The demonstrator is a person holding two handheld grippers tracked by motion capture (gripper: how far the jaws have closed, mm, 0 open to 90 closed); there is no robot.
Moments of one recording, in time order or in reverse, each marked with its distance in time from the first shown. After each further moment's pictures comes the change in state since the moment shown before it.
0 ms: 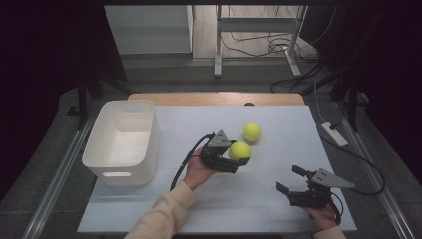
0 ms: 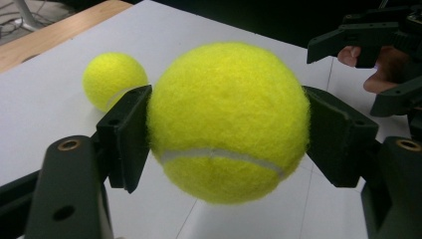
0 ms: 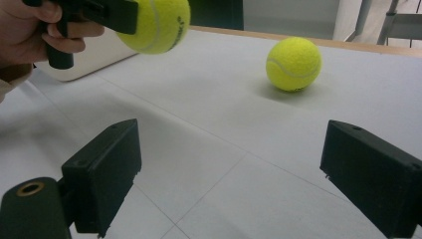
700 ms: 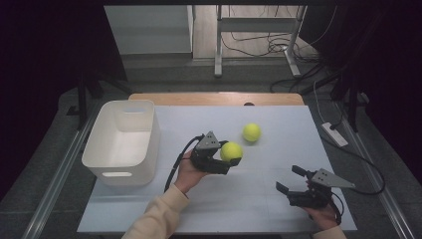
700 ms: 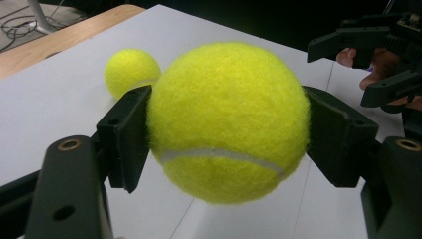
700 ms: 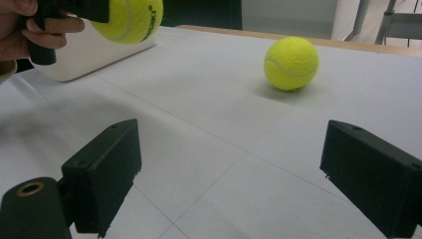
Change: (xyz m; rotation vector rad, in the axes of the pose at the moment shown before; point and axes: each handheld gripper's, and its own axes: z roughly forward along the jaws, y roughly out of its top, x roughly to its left) left arm 0.003 -0.008 -0.022 -0.024 0.024 -0.022; right arm -0.001 0.000 0.000 0.001 -0.006 0.000
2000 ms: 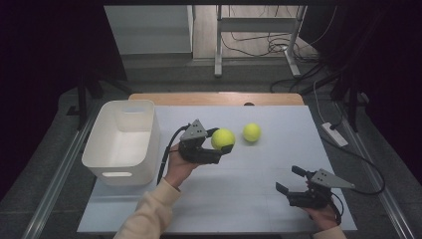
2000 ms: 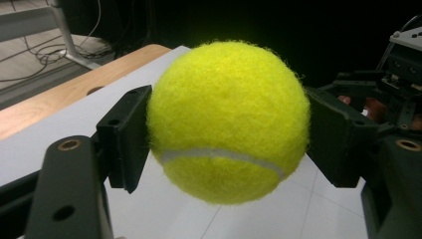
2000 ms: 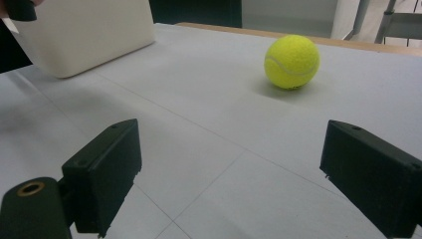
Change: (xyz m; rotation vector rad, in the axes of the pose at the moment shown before) left arm 0.008 0.025 -0.042 -0.104 0.060 -0.016; right arm 0.001 0.000 0.000 0.009 -0.002 -0.009
